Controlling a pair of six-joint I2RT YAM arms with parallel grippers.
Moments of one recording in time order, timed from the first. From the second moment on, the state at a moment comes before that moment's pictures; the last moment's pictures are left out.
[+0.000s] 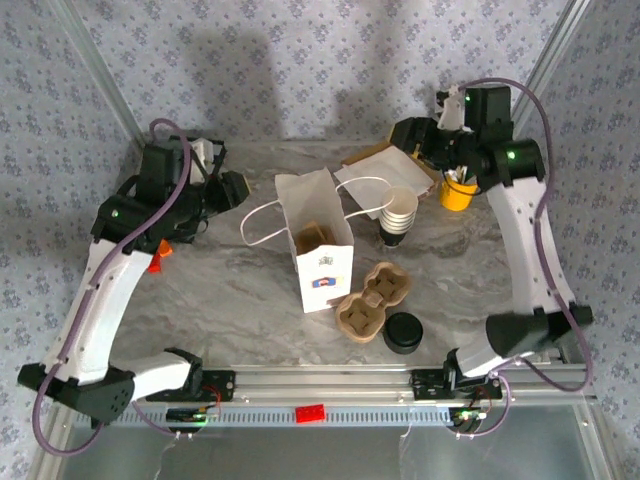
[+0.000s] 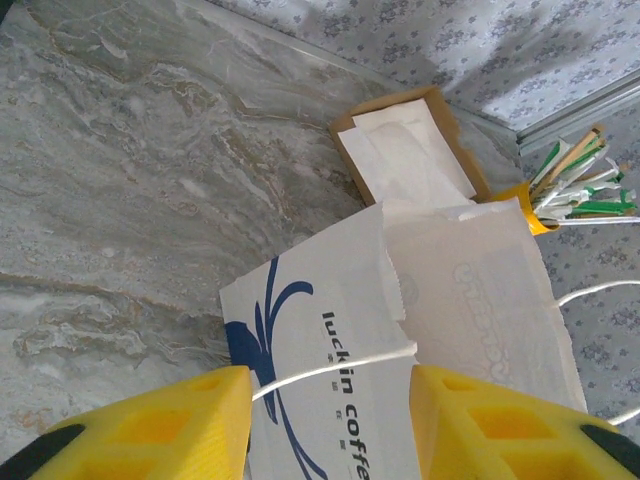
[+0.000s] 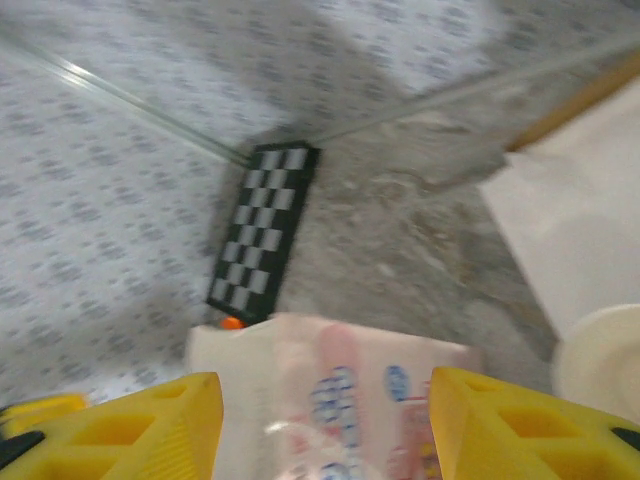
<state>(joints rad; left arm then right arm) -0.40 1.21 1.60 -1.03 0.12 -0.64 0.16 1.54 1.92 -0.99 -0.52 0.53</state>
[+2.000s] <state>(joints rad) -0.25 1.41 1.82 -1.19 0.16 -0.60 0.18 2.05 2.33 -1.51 -0.13 0.27</state>
